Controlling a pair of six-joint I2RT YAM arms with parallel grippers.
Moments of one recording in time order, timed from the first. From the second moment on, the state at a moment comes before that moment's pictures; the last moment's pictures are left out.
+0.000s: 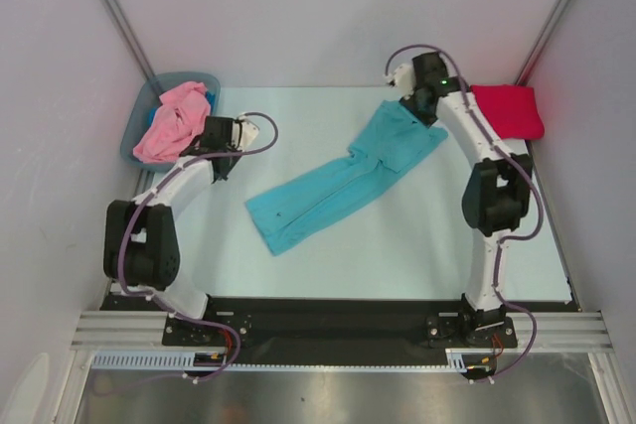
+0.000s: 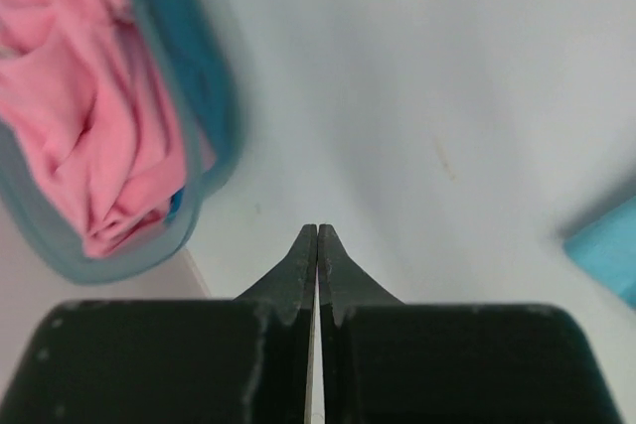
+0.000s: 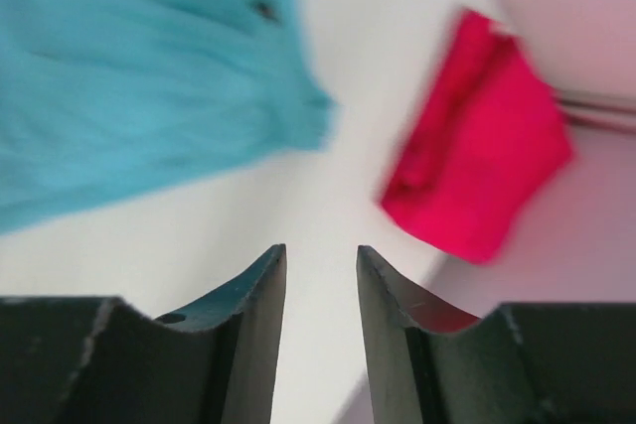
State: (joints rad) left arm -0.15 1.58 1.10 -0.38 -0.27 0.56; right arm 0.25 2.10 1.98 -0.81 0.19 -0.64
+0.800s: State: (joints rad) left arm -0.33 1.82 1.13 -0.34 0.01 0.67; right arm 0.29 1.85 2.04 -0.77 0.55 -0.96
